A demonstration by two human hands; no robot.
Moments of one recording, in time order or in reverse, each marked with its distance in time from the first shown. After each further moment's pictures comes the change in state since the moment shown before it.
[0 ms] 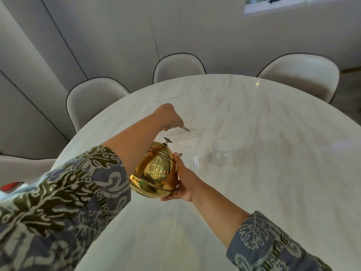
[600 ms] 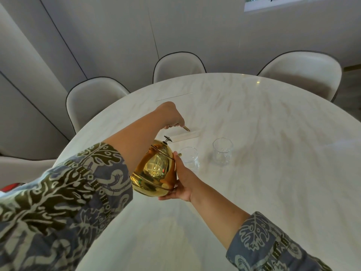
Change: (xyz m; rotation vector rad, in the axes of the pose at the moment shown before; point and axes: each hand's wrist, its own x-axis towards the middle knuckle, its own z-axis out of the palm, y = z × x) left_hand 0.007 0.006 -0.002 0.030 -0.029 -0.004; right_hand 0.009 -0.003 -0.001 0.060 -0.008 -0.019
